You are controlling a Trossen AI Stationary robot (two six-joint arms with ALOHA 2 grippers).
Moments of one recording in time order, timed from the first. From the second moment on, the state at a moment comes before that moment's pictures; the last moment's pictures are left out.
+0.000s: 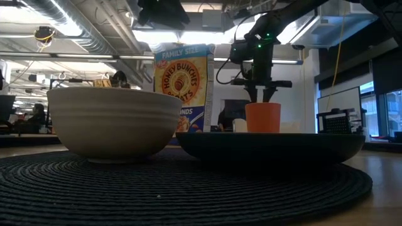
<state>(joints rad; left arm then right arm) -0.01 1.34 1.21 -0.43 -0.45 -0.26 -0.67 1.90 1.62 -1.06 0.15 0.82</state>
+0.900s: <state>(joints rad) 0.05 1.34 1.21 -0.40 -0.38 -0.19 -0.55 1.92 1.62 -1.20 0.37 0.21</state>
